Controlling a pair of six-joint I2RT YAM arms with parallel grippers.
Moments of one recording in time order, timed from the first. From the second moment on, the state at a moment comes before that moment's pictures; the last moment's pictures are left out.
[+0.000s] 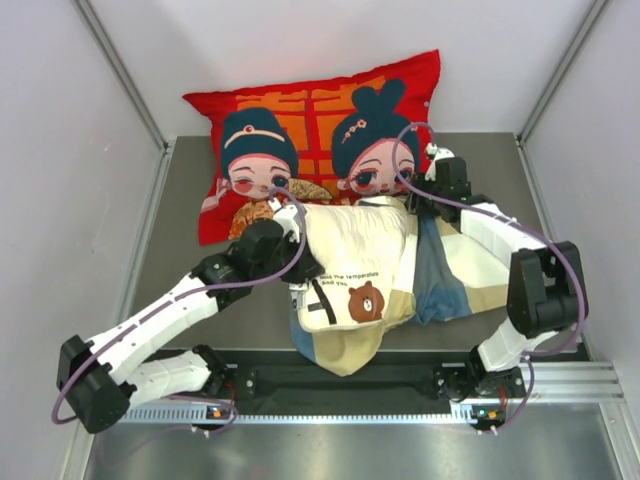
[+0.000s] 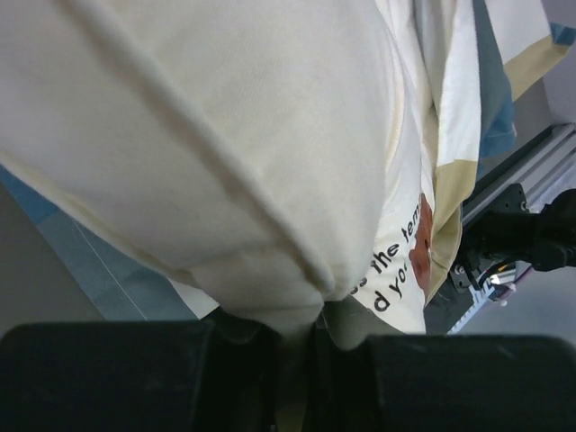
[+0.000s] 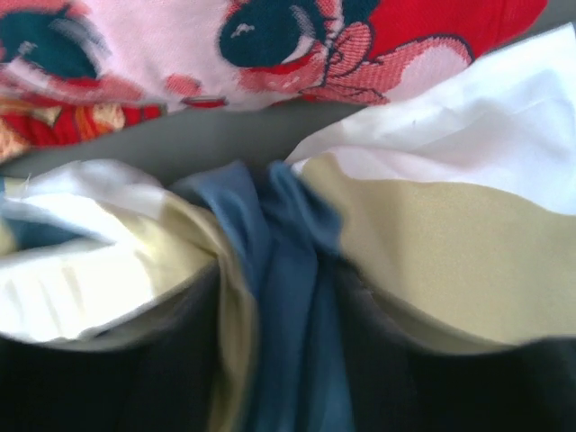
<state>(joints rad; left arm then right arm) -0.75 1.04 0.86 -0.38 0.13 -0.58 0.22 1.64 1.09 -0.15 -0.07 0.25</state>
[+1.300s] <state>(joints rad) -0.37 1.35 1.00 -0.23 0.34 -0.65 0.78 1.19 0.64 -0.31 0.17 0.51</state>
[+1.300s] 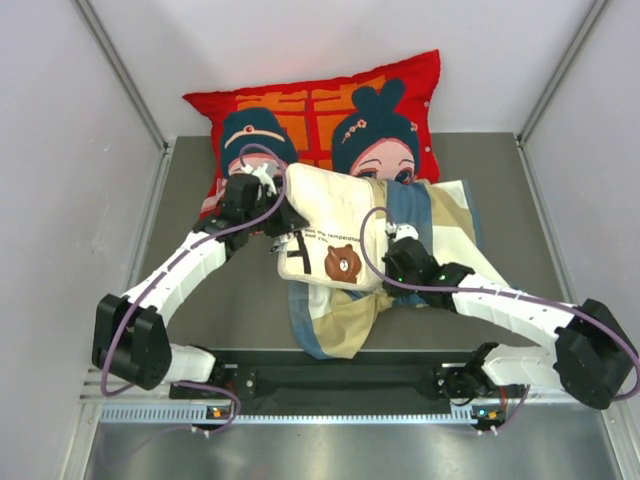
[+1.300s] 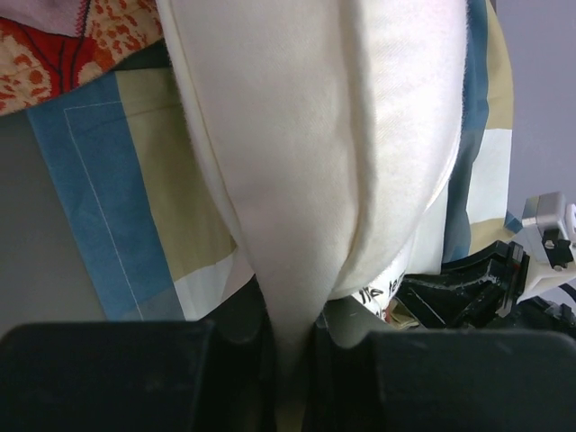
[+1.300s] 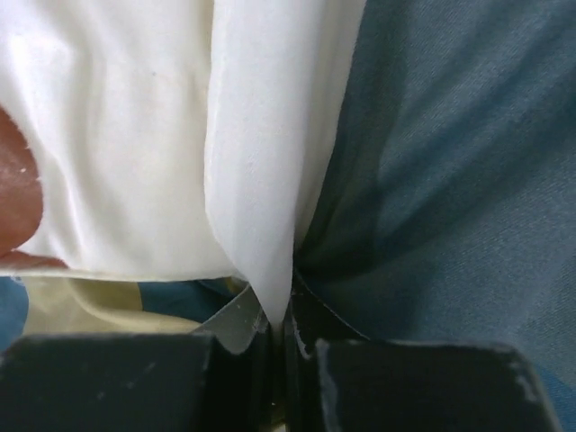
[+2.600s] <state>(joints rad) -0.77 1.23 1.29 -0.35 -0.45 -0.25 0.41 1.17 0.71 -0.38 0.01 0.43</state>
